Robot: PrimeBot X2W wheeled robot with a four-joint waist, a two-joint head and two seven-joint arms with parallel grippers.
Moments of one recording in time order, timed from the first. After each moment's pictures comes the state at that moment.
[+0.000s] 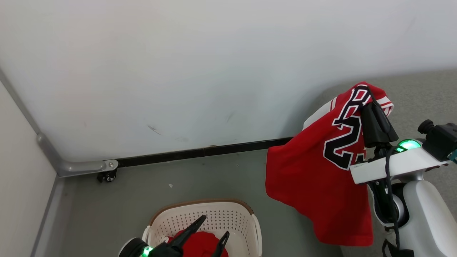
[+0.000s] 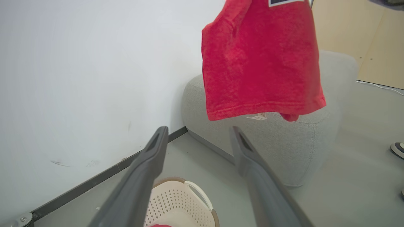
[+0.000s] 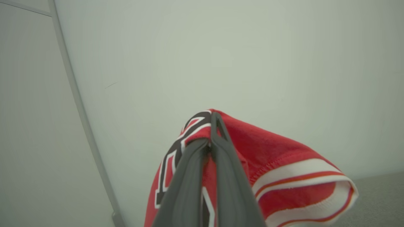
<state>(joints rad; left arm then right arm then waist) -0.05 0.14 -0.54 0.14 -0.26 -0.13 -0.25 -0.31 -0.05 0.04 0.07 0.35 0.13 -0.25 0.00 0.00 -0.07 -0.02</state>
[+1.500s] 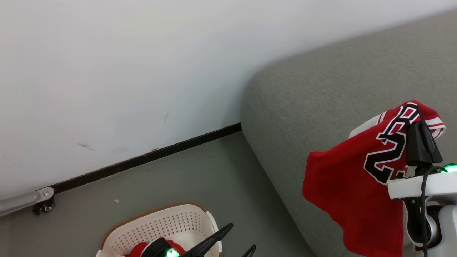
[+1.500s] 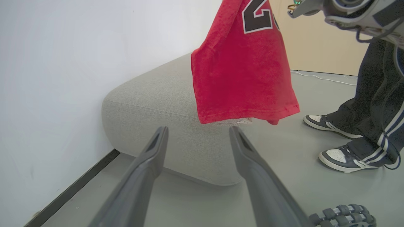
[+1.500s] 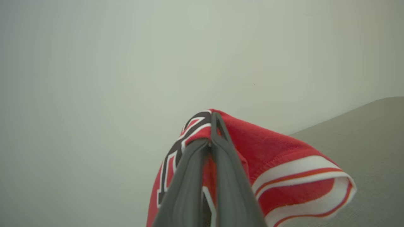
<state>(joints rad) -0.07 0.16 -0.67 0.08 -0.26 -0.13 -0.25 -0.18 -0.04 -0.16 0.00 0.26 0.13 -0.25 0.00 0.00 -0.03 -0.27</state>
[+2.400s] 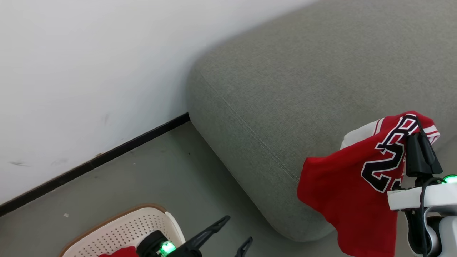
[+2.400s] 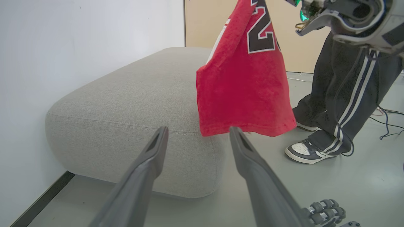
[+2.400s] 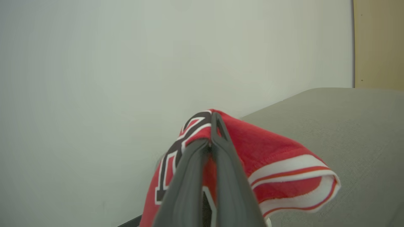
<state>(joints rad) -0.09 0.17 -0.67 0.05 -0.27 -0.13 -0.25 -0.12 -0.04 -0.17 -0.04 0.24 0.13 -0.25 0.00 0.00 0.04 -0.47</state>
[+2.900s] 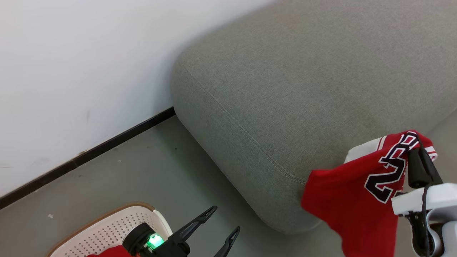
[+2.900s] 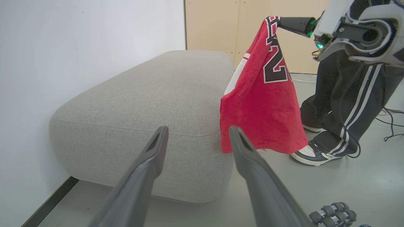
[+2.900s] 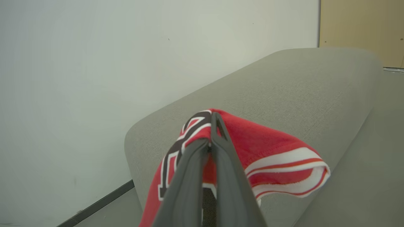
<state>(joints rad) -0.09 0.20 -0.61 0.02 -0.25 -0.13 -0.25 -0.13 -0.04 -0.22 0.11 0.25 0.13 -0.20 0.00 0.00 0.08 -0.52</state>
